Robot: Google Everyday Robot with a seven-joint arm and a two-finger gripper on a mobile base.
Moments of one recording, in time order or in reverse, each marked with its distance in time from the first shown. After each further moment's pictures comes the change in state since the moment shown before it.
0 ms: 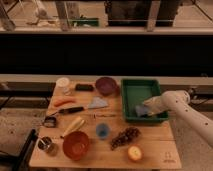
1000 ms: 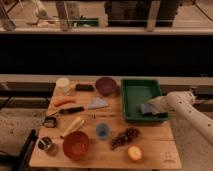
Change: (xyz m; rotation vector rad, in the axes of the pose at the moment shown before) arm 0.032 0.003 0.003 0.013 0.049 0.071
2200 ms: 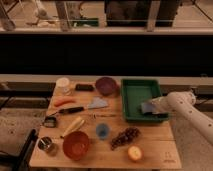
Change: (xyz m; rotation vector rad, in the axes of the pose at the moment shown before) arm 0.010 -0.006 -0.003 -0.007 0.011 0.015
